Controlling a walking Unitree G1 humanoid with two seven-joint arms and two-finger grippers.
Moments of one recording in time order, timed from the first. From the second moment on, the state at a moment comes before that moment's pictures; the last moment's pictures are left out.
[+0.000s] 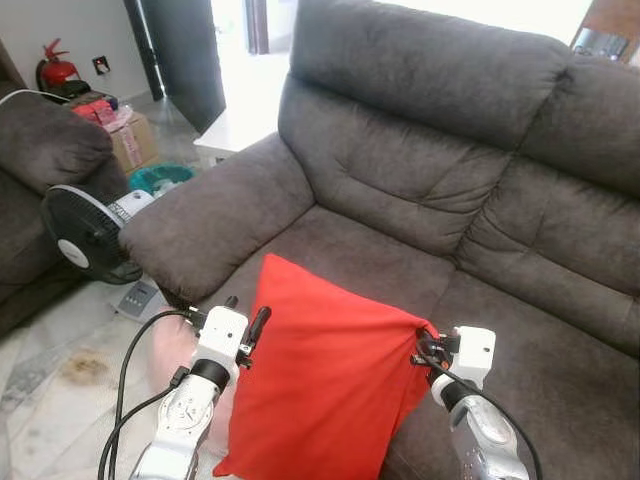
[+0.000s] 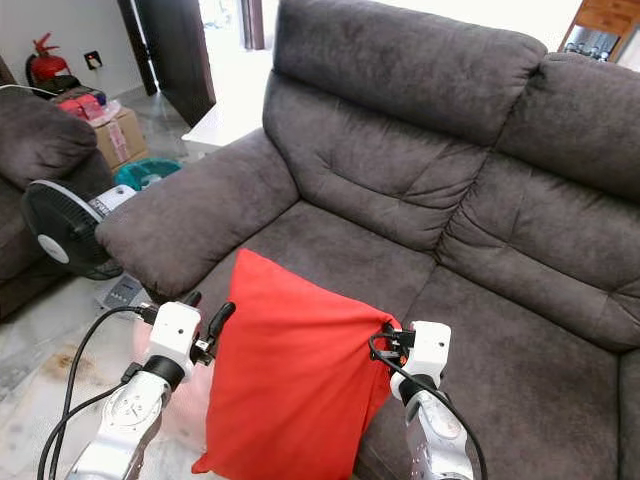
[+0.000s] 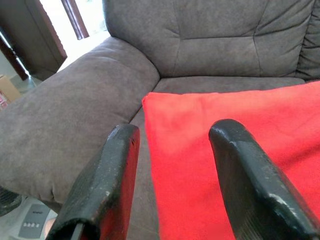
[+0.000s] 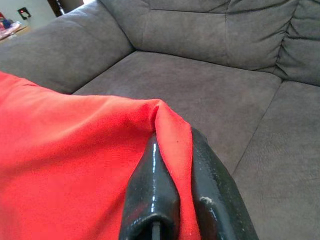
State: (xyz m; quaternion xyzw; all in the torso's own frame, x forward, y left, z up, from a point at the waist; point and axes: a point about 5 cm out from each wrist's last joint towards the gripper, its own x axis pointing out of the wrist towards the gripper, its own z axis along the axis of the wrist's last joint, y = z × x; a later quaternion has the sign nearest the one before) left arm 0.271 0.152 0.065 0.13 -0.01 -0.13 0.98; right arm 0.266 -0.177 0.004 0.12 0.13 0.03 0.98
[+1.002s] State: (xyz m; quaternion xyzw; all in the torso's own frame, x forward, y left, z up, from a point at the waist) left arm 0.272 0.153 0.064 0.13 -0.01 -0.12 0.98; right arm 0.265 -0.174 0.000 0.12 0.14 0.04 0.98
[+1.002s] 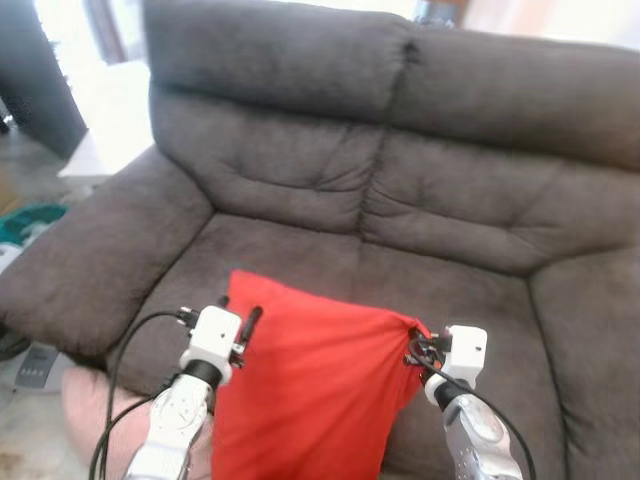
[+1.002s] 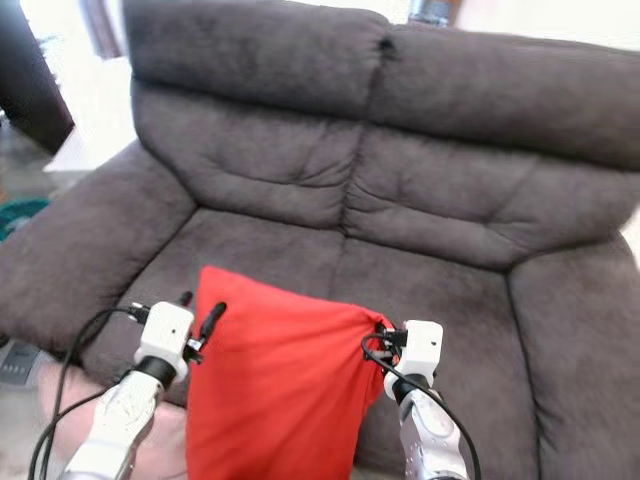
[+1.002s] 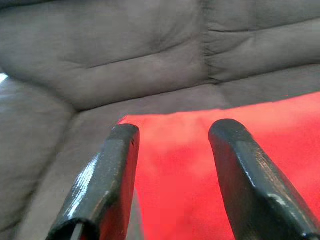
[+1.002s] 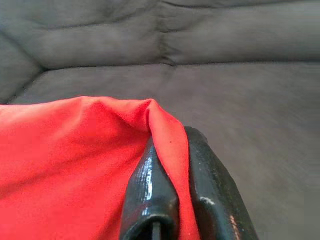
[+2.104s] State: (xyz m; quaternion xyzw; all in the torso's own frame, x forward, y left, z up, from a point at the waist) left arm 0.235 0.179 0.036 0.14 0.12 -0.29 0.94; right arm 0.255 -0.172 0.012 0.01 0.15 0.26 0.95
